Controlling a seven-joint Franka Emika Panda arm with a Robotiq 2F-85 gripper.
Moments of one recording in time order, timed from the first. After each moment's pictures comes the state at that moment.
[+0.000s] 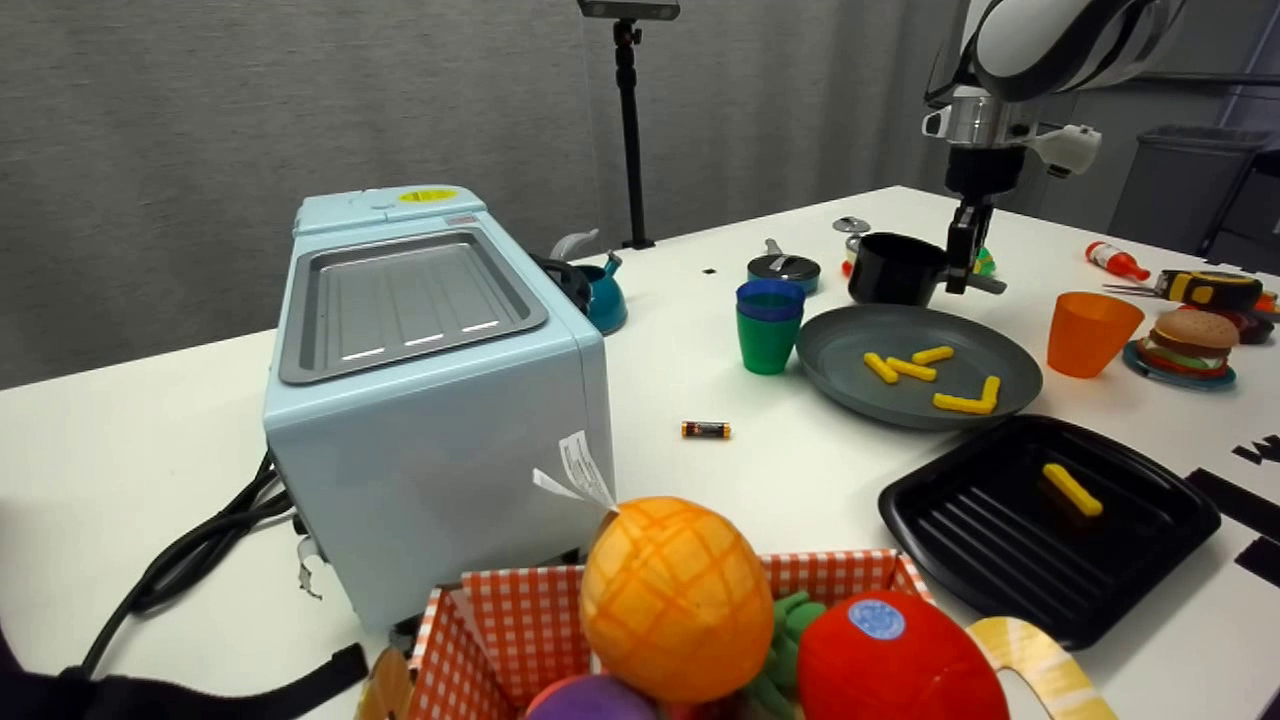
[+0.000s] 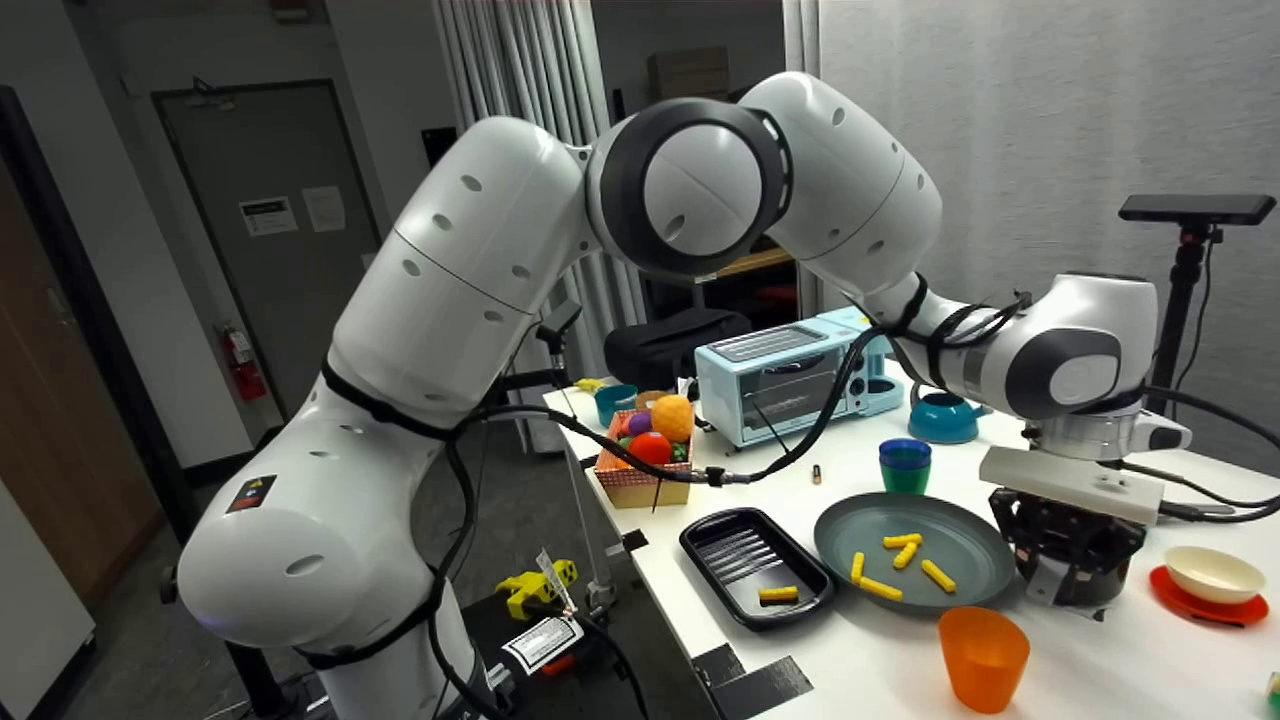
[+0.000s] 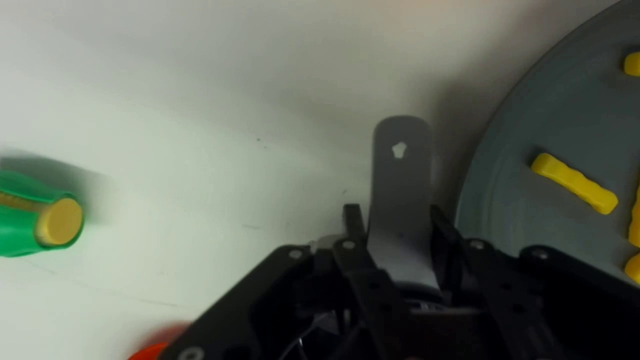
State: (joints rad) arm -0.30 0.77 0.02 -1.57 -0.05 2.27 -0.48
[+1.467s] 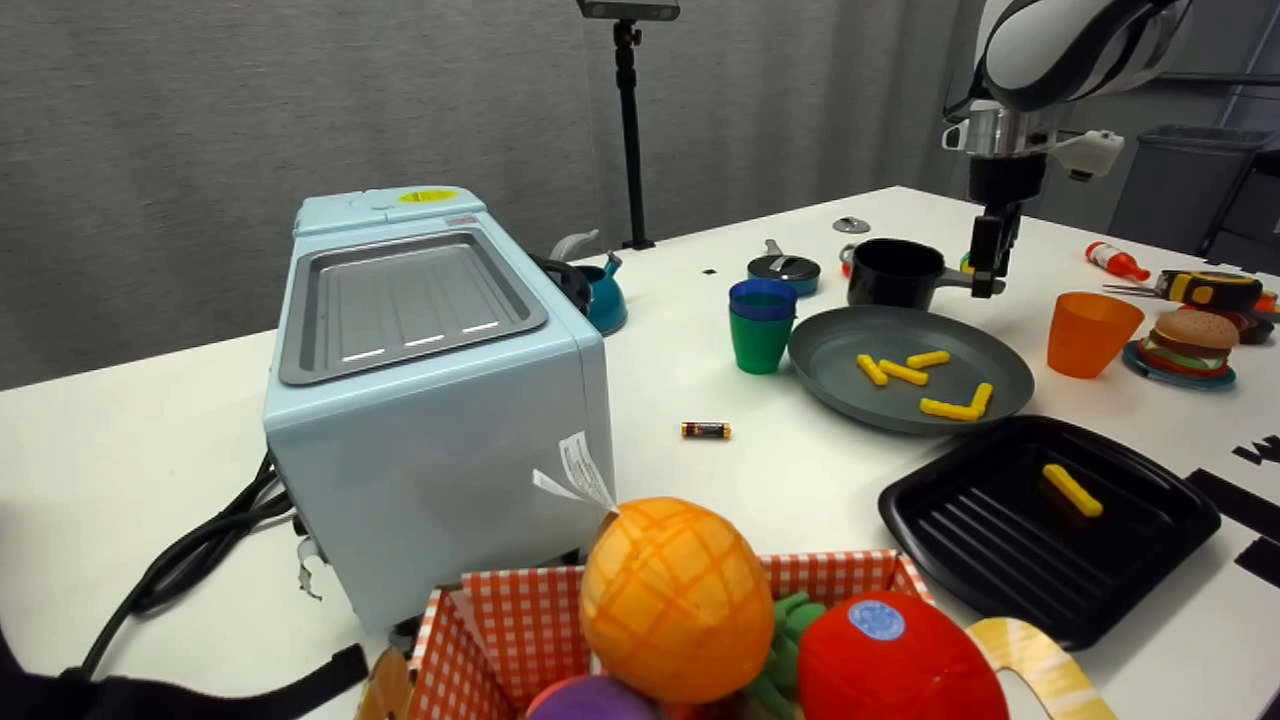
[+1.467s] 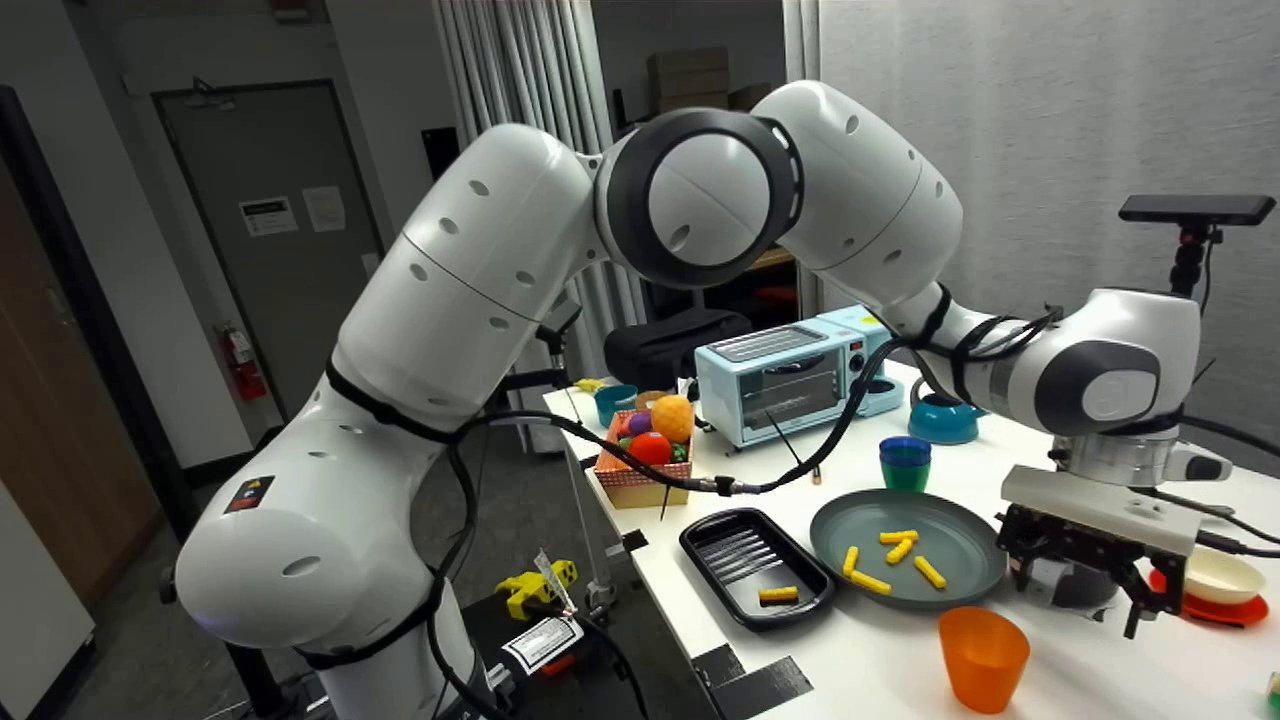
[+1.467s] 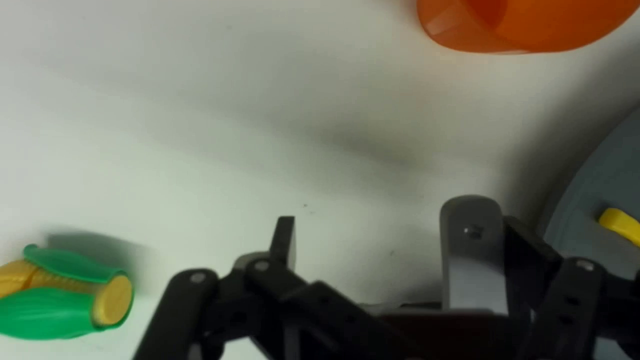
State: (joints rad) arm -0.31 0.79 -0.02 -1.54 -0.05 2.20 -0.48
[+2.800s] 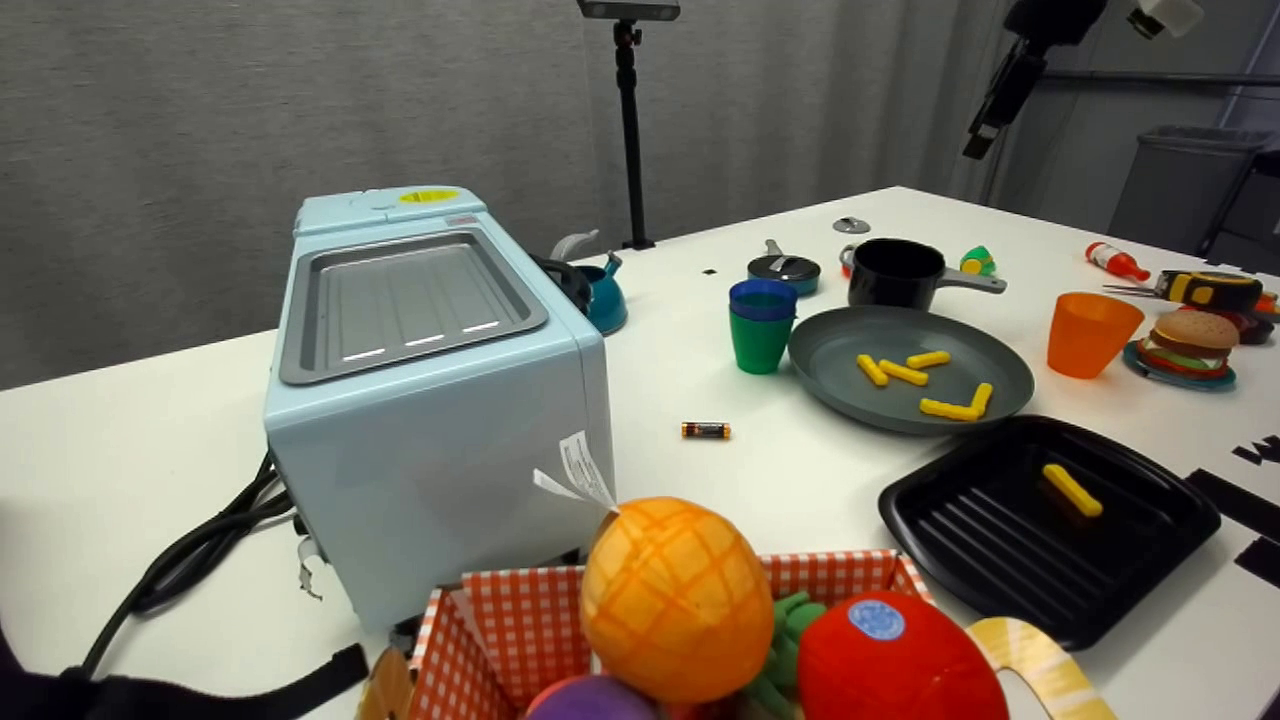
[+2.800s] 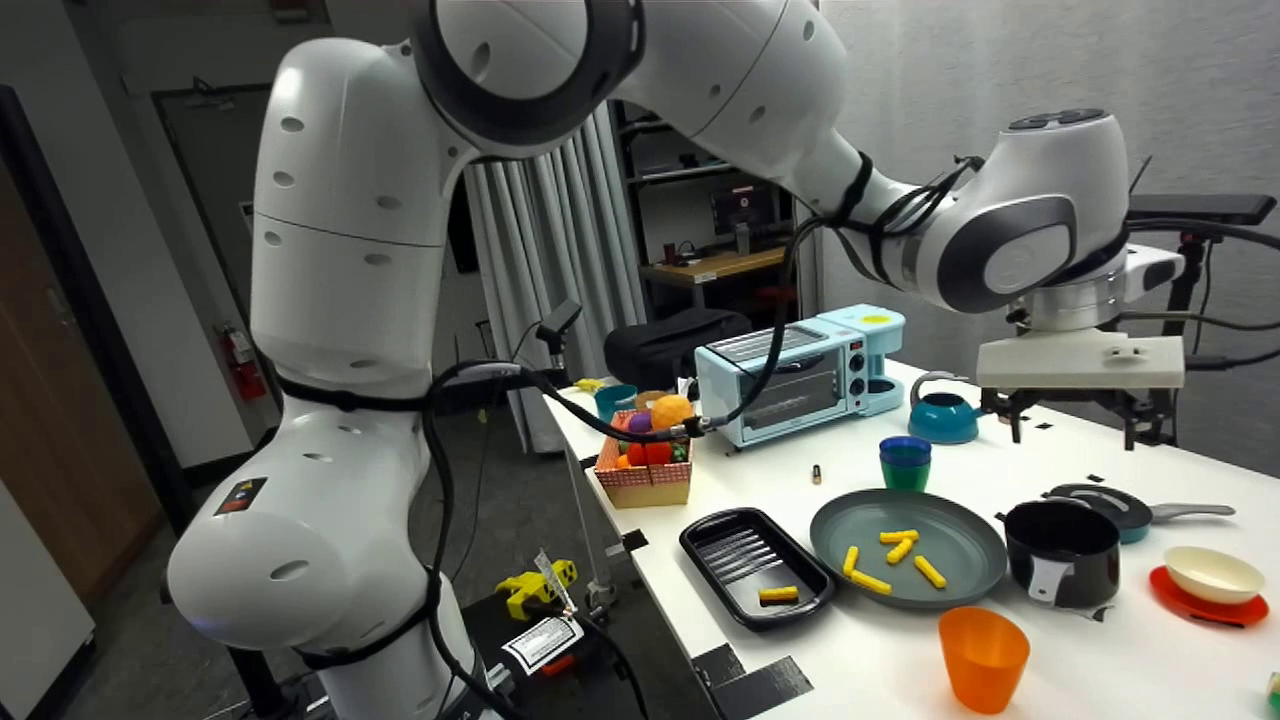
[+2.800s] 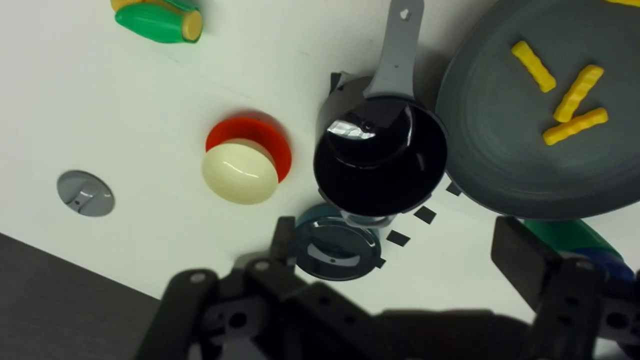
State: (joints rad) arm -0.36 0.37 0.08 -1.88 0.10 2.55 -0.77
